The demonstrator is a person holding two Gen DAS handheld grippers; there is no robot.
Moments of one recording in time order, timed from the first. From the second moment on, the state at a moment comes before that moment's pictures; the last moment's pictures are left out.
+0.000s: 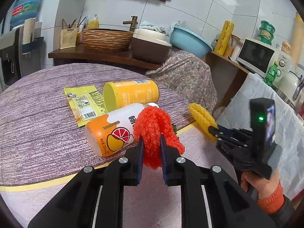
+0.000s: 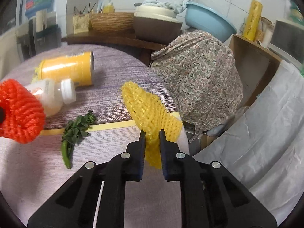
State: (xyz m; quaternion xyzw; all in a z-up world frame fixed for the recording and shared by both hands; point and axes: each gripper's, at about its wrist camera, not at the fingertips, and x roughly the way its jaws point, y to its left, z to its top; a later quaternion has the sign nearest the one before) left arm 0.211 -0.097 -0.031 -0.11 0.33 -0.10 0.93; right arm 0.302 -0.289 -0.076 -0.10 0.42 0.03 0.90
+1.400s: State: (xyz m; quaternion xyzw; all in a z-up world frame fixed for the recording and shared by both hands) left arm 0.148 -0.312 -0.027 0.02 0.36 -0.33 0.87; right arm 0.084 -0.466 -0.164 0.09 0.45 -0.15 0.88
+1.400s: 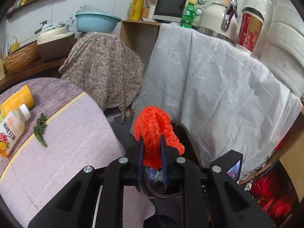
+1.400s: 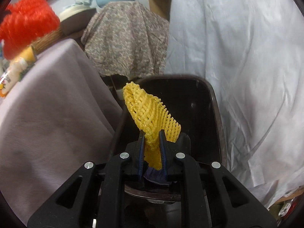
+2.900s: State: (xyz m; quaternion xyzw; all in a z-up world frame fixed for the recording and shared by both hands) left arm 0.163 -0.407 -0.075 0.10 0.41 -0.35 0.84; right arm 0.009 -0.491 -0.143 0.15 0.39 -0.23 0.88
